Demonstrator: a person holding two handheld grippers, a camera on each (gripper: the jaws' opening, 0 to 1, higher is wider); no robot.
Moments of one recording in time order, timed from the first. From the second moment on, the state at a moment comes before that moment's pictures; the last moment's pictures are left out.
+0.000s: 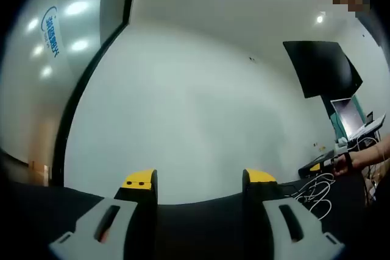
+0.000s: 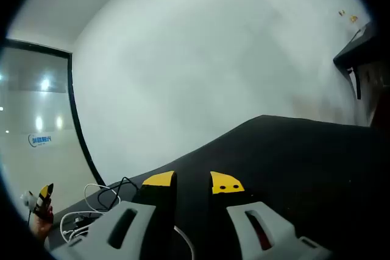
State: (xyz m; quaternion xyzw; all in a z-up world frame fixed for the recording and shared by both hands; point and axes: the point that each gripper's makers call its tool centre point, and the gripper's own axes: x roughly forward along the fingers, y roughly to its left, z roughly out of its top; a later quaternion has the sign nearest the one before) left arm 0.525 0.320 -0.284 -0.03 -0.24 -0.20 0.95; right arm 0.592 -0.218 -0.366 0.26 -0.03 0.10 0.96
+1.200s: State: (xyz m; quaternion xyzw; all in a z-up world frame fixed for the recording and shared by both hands) left arm 0.529 0.319 -0.291 -0.05 -0.22 -0.21 0.95; right arm 0.594 -0.220 -0.366 0.26 -0.03 0.11 0.96
